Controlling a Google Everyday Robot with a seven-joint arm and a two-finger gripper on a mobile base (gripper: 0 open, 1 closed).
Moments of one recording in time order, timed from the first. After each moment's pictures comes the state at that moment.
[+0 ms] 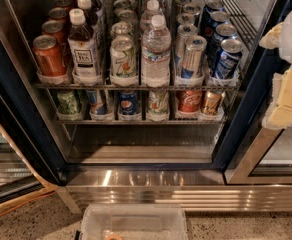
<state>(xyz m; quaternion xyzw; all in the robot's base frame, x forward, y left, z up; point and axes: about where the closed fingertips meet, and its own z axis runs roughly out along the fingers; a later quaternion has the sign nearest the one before) 0.438 -0.217 0.976 -0.60 0.78 -0.03 0.16</state>
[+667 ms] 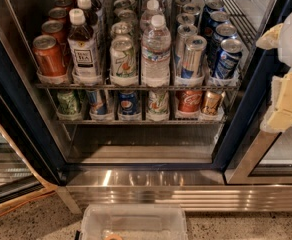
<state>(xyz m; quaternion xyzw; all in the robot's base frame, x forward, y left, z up) 0.435 -0.208 0.976 -0.61 0.77 -0.03 0.18</state>
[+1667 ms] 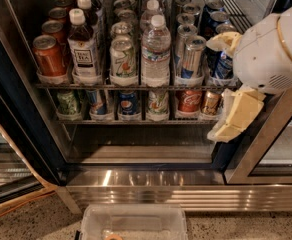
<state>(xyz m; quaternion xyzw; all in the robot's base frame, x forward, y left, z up) 0.433 -0.116 0.969 -0.66 0.68 0.04 0.32</state>
